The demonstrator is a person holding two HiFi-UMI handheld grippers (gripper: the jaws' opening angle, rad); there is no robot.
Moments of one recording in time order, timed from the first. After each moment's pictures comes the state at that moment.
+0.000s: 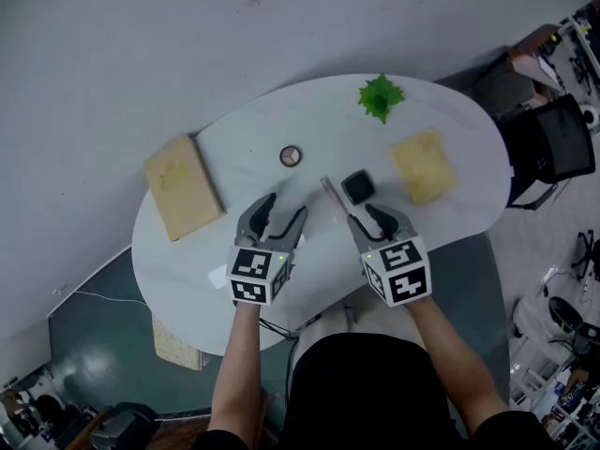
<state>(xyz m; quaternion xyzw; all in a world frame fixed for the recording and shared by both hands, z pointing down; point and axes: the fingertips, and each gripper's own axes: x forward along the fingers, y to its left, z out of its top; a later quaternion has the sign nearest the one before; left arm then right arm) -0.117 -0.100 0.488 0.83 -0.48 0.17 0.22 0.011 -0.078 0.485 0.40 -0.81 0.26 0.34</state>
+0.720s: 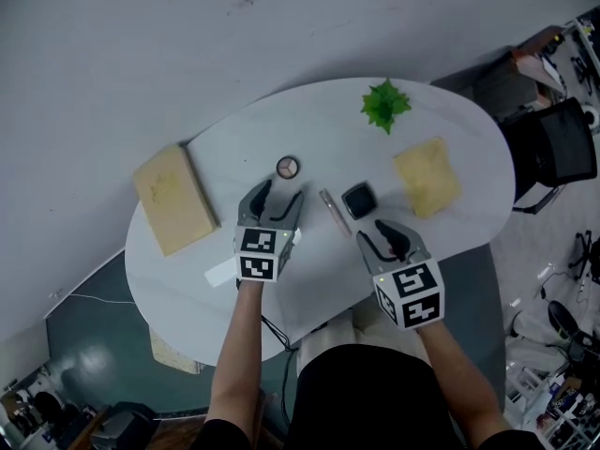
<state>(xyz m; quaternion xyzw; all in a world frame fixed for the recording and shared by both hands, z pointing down) -0.125 -0.164 0.553 0.81 -0.50 0.22 0.22 0.025 -0.086 0.486 0.40 -0.80 0.27 0.35</state>
